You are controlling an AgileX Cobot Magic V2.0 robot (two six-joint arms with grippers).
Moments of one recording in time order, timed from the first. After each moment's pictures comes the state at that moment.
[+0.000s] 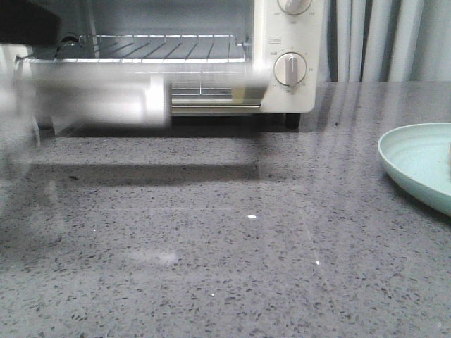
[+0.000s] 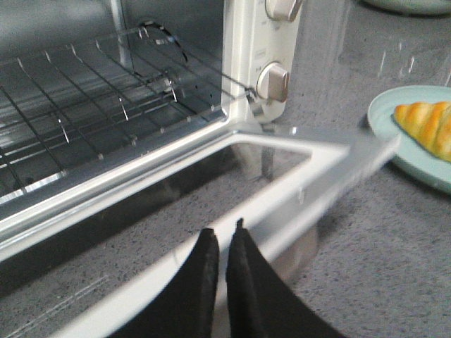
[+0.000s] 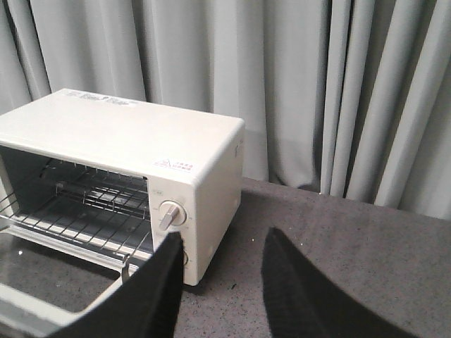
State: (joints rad) left arm -0.36 0.92 -0.50 -1.80 0.43 1.87; right arm 0.25 0.60 -1.15 0.03 0.74 -0.07
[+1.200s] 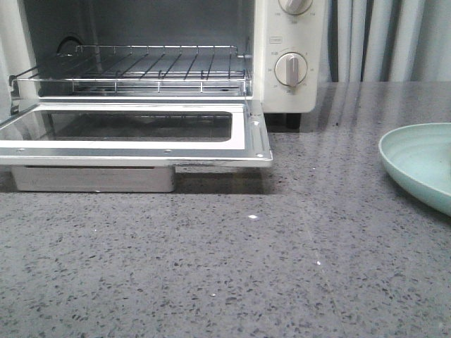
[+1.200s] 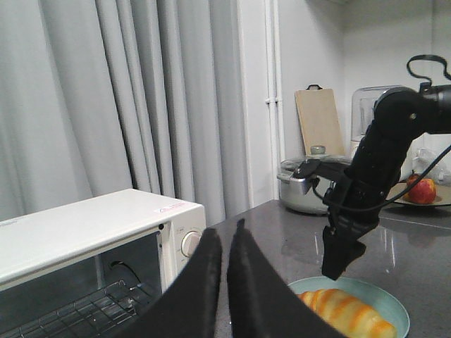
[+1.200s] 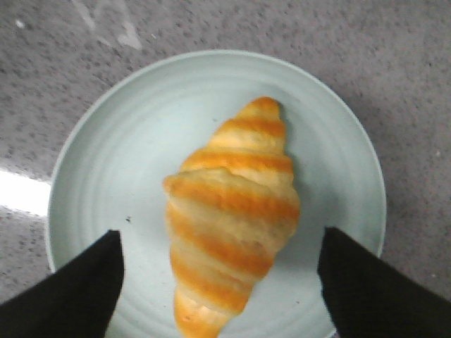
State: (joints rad) left arm -0.45 0.29 -0.64 -1.20 0.45 1.12; right arm 0.25 1.20 -1.13 -0.10 1.16 0.00
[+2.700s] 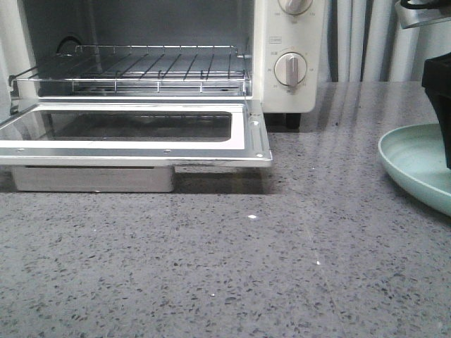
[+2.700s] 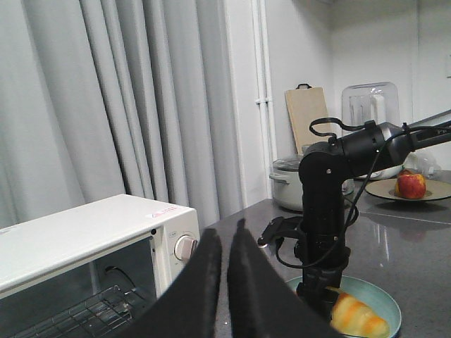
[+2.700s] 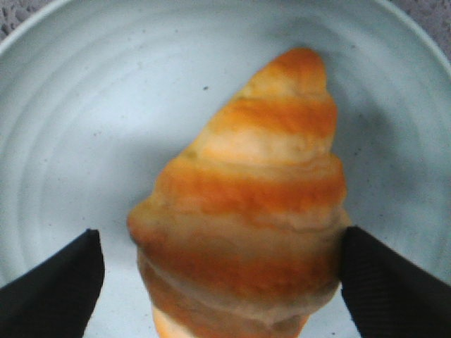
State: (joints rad) left arm -0.45 0.29 -0.66 -1.16 0.48 1.10; right arm 0.25 1.48 -1.13 -0.11 1.19 0.07
